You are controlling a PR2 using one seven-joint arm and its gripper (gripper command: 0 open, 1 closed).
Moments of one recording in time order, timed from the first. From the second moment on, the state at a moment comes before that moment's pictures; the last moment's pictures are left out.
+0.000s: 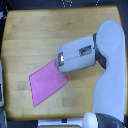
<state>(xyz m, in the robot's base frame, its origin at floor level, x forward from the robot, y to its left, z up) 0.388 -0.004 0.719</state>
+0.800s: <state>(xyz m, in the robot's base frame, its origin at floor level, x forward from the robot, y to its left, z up) 0.394 -0.012 0.723</state>
